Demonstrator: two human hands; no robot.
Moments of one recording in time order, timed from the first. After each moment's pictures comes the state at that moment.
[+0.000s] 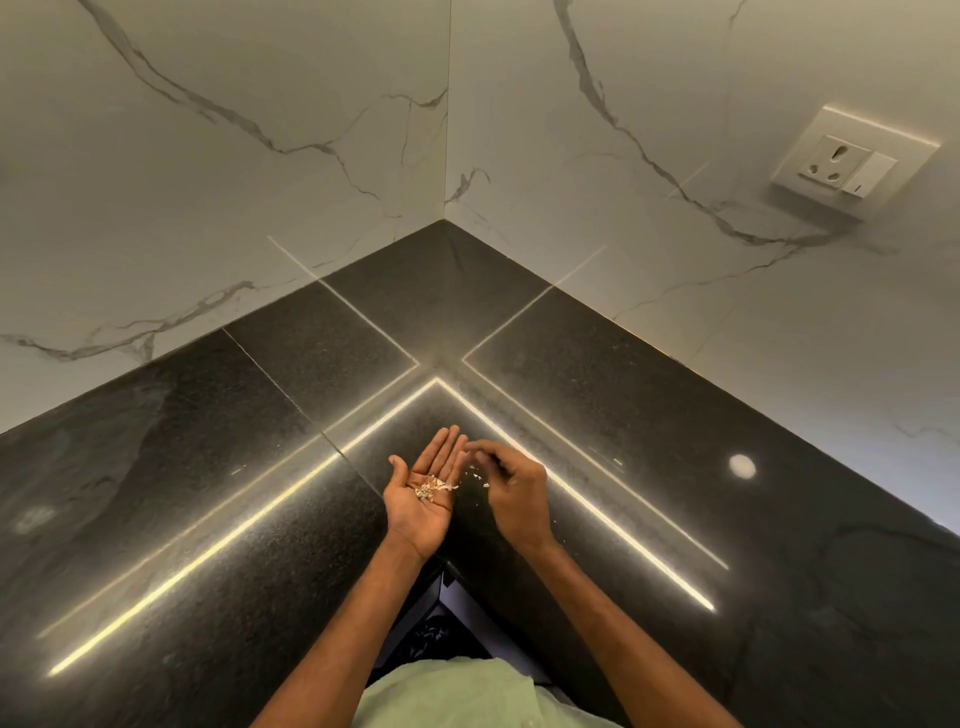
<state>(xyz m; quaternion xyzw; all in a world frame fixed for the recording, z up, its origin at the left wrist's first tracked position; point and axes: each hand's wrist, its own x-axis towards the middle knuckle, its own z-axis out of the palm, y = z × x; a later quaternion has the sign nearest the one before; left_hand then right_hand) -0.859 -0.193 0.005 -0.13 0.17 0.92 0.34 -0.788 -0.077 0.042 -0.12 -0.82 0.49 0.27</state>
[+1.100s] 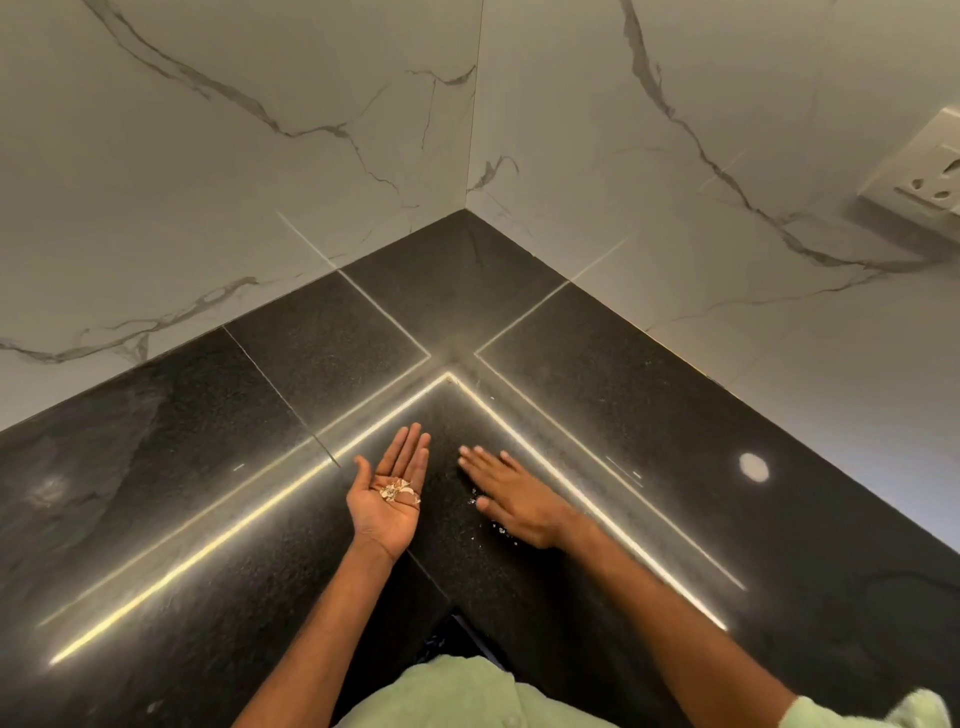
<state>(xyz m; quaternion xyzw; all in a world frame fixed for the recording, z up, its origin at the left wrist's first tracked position) -0.925 -0.219 -0.010 -0.19 0.17 0.93 0.28 -0.851 -0.005 -0.018 0.12 -0.96 0.23 -0.13</state>
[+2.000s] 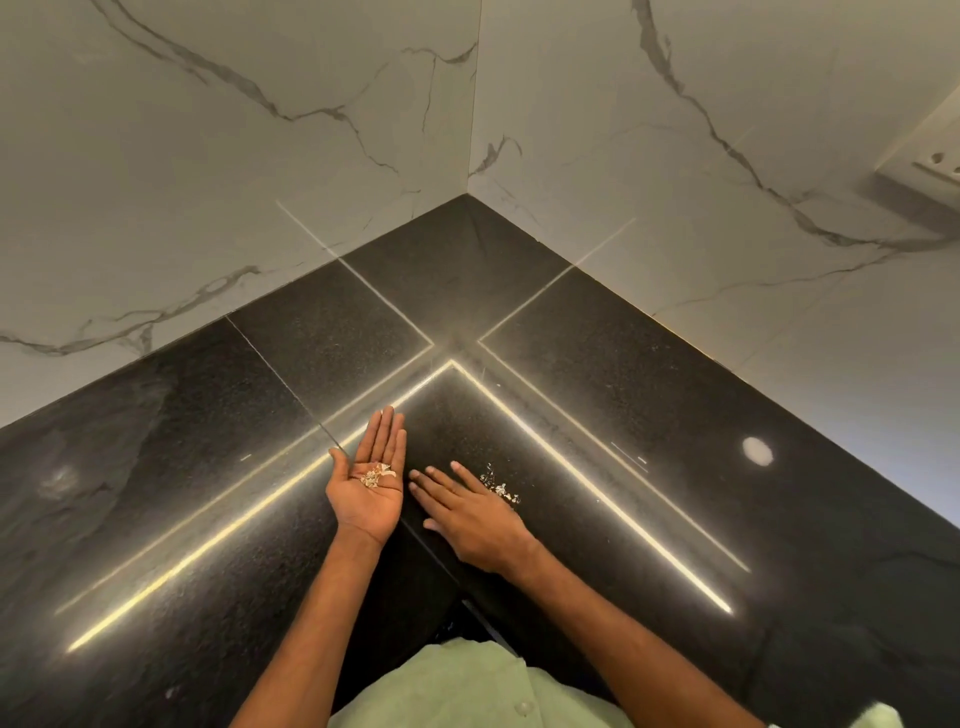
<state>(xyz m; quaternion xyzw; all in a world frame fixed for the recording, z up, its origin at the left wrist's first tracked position) -0.940 -0.245 -0.020 -0.16 0.10 0.95 0.23 -0.845 -0.096 -0.035 0.19 -0.98 0.04 -0.02</state>
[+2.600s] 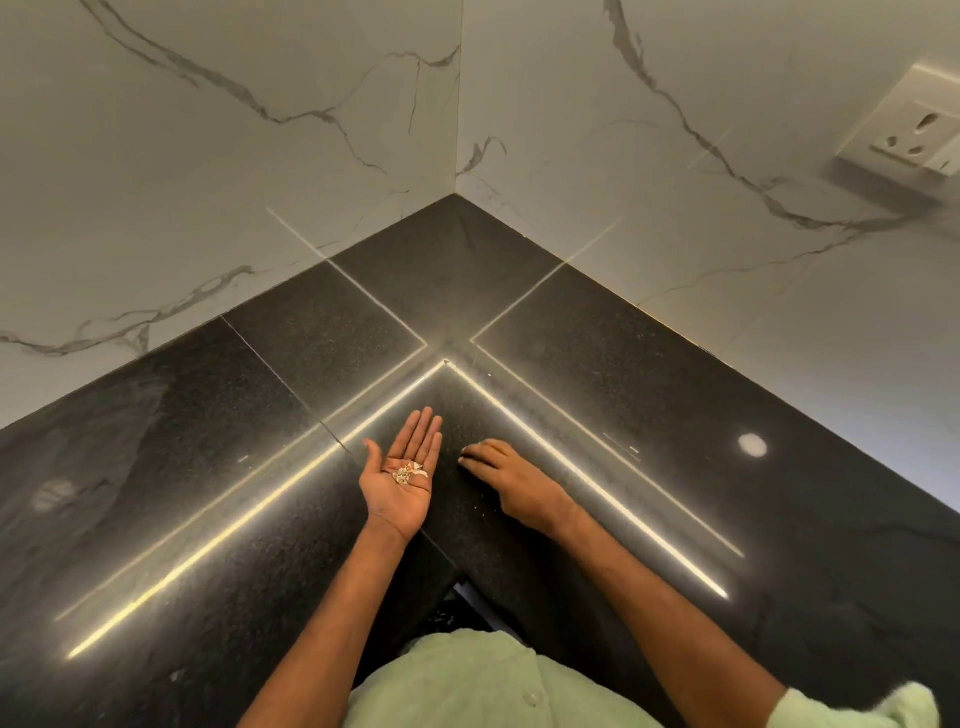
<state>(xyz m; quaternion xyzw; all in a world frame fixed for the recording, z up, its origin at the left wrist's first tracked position) -0.910 -0.215 -0.008 -0.16 0.19 0.93 0.29 -0.832 -0.032 -0.018 0.12 -0.98 0.18 -0.03</state>
